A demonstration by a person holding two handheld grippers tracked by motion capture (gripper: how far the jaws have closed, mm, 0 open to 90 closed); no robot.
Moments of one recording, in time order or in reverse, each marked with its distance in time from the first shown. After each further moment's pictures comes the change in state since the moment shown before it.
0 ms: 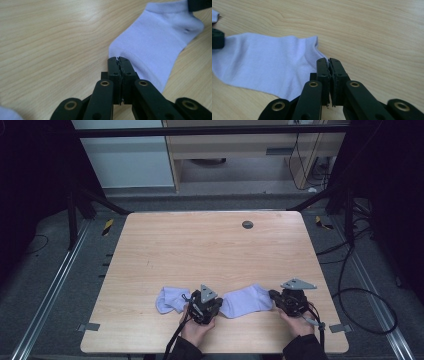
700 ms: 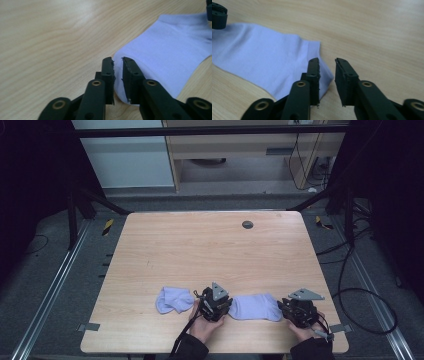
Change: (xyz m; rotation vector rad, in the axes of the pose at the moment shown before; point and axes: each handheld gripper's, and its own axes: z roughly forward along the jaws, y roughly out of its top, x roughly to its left) left arm -0.012 0.013 0.016 0.015 -0.019 0.073; right arm -0.002 -0.023 -0.022 0.052 -0.095 -0.025
